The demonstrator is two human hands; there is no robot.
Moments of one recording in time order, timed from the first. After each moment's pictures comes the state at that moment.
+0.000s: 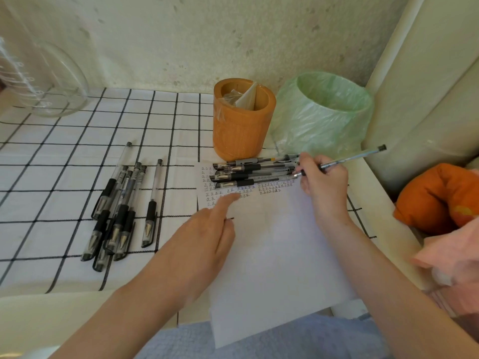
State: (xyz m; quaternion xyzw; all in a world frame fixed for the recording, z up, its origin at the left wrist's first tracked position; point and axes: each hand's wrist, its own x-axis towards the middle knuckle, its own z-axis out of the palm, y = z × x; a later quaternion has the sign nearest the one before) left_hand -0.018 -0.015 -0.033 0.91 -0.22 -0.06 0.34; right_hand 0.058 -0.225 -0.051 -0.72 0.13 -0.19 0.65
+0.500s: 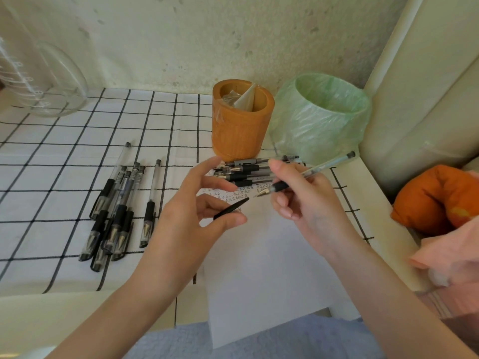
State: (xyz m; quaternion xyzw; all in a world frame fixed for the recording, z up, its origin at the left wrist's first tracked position) left_hand -0.010 -0.020 -0.016 0.77 -0.10 0.01 0.63; right_hand 0.012 -0.192 -0.006 -0.63 0.06 0.05 0.77
